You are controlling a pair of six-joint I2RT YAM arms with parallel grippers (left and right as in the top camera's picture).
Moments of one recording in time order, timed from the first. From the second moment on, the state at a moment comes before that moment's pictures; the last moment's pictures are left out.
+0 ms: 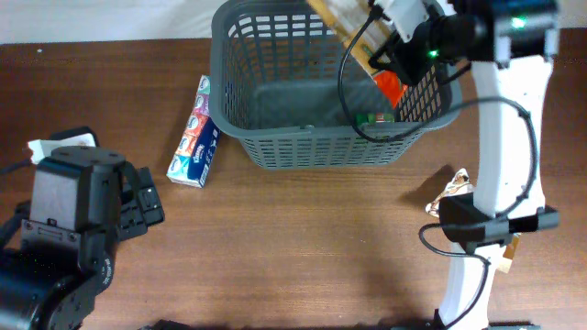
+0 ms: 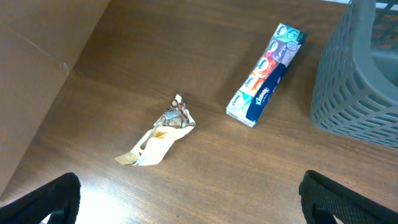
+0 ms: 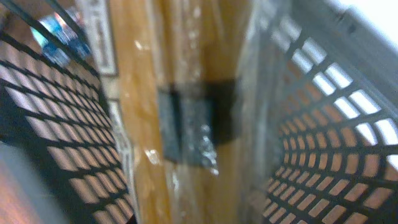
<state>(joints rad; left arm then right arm) -0.27 1.15 1.90 -1.69 -0.49 -0.41 0.15 2.18 2.80 -1.65 -0.39 -0.65</state>
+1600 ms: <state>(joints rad) -0.27 1.15 1.90 -1.69 -0.49 -0.41 0.15 2.21 2.33 -1.40 -0.25 -0.74</state>
